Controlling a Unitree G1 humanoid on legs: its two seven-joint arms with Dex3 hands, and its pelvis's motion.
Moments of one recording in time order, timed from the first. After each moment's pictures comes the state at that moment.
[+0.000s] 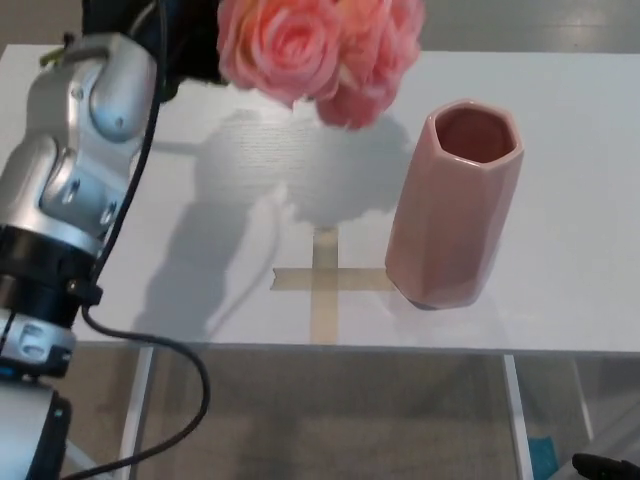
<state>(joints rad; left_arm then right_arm) -0.97 0.38 -0.15 0.43 0.53 0.00 -0.08 -0.13 -0.24 -0.18 1.10 -0.01 -0.29 0.01</state>
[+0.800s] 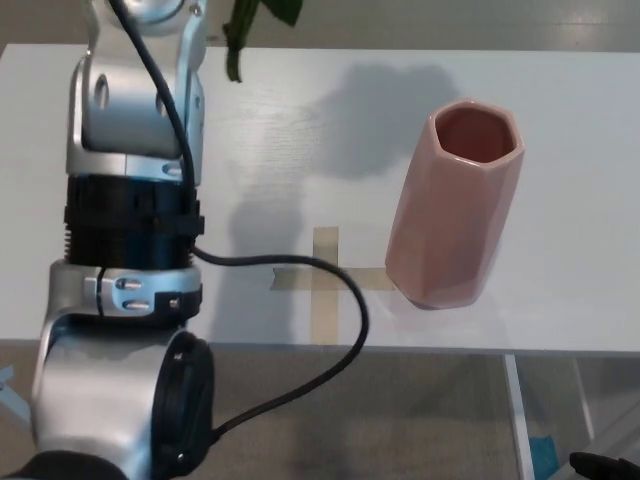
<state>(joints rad) -1.15 0.05 0.22 0.29 0.19 0.36 -0.16 -0.14 -0.24 -0.17 1.10 -0.02 -0.29 0.01</state>
